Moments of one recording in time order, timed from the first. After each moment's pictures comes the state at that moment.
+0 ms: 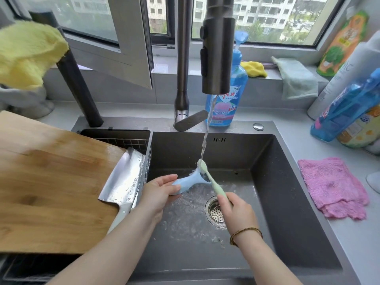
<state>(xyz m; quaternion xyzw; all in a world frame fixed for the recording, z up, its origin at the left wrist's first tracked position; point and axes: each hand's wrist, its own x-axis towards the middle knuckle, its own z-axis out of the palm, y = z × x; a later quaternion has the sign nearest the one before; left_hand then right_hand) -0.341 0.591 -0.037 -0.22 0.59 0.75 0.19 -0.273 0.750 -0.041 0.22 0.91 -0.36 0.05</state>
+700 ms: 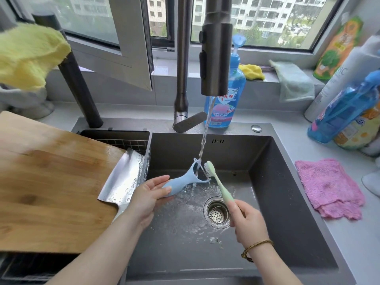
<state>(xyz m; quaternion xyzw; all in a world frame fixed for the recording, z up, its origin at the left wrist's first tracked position) -0.333 0.571 -0.036 -0.17 0.56 0.79 0.19 -0.252 0.762 -0.037 0.23 0.83 -0.51 0.00</state>
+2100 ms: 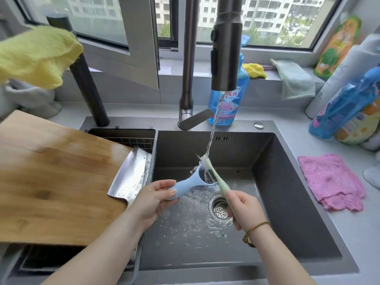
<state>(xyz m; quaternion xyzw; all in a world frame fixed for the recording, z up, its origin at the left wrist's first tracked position) -0.321 0.556 -0.032 -0.17 0.56 0.78 0.23 -0.258 0.744 -0.018 0.24 0.80 -0.54 0.06</state>
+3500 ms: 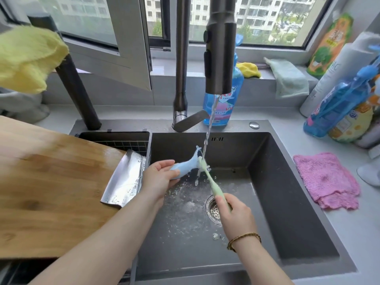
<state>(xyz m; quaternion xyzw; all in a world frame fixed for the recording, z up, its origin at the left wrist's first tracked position) -0.355 0.587 -0.010 -0.17 0.61 0.76 0.14 -0.257 0.730 -0.027 0.24 0.89 -0.38 0.02</state>
